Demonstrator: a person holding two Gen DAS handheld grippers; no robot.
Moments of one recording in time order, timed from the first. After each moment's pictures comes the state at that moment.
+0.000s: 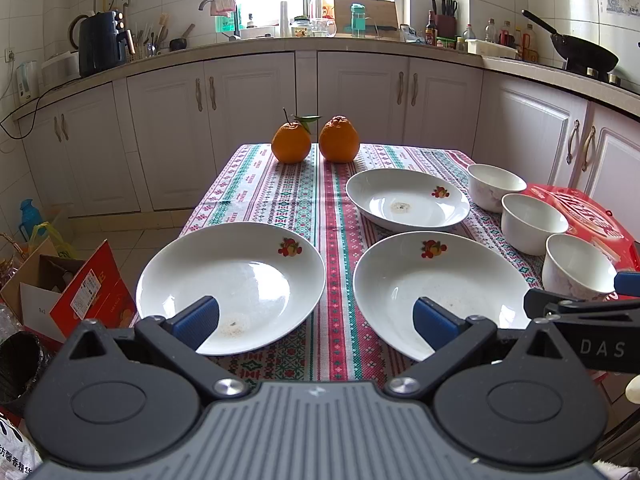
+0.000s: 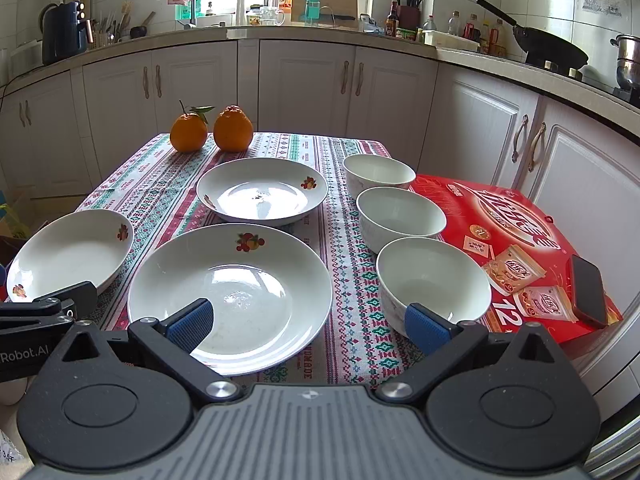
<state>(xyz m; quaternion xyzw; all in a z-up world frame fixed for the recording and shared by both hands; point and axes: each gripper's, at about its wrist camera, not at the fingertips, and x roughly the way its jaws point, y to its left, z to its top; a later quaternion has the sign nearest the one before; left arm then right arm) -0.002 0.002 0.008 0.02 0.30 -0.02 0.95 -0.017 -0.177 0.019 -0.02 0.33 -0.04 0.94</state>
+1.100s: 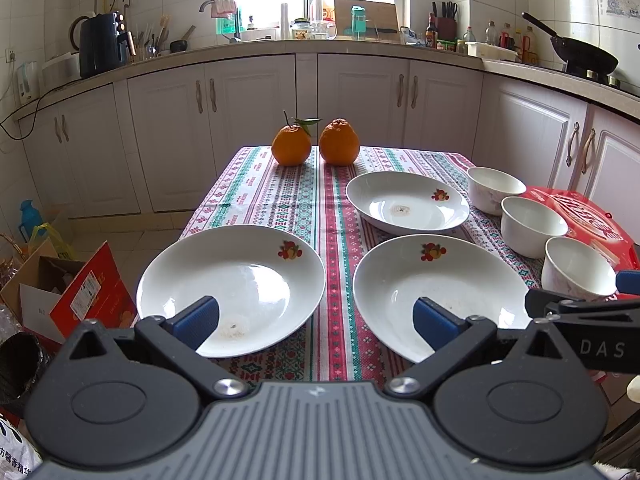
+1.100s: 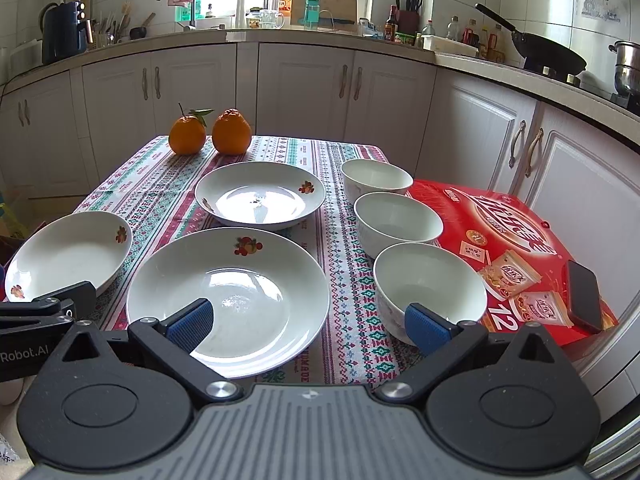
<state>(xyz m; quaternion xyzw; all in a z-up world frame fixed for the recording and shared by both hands) -0.006 0.003 0.011 0.02 0.29 -0.02 0.96 -0.019 -0.175 0.021 -0.02 0.33 -0.05 0.94</state>
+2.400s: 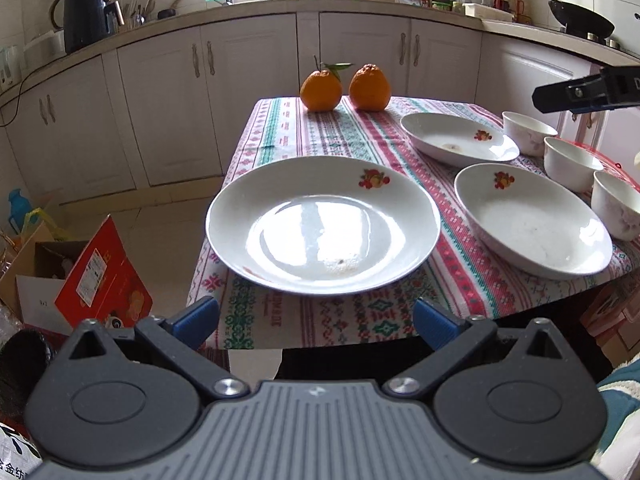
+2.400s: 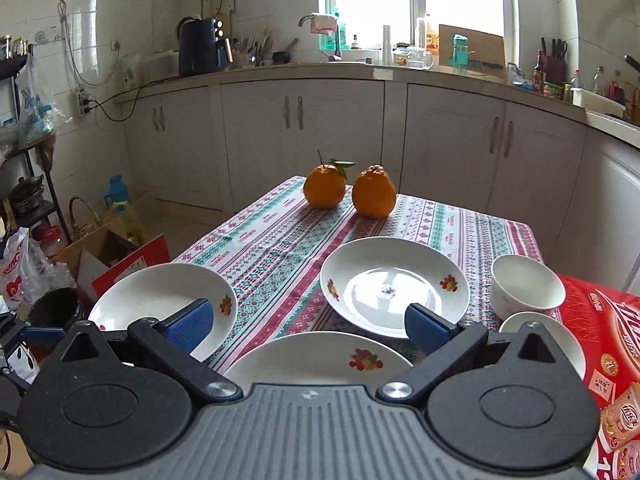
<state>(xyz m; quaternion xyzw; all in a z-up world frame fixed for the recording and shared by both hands) 0.010 0.106 -0.048 0.03 0.34 -0.05 0.94 0.072 -0.153 0.043 -0.05 0.28 0.20 0.94</state>
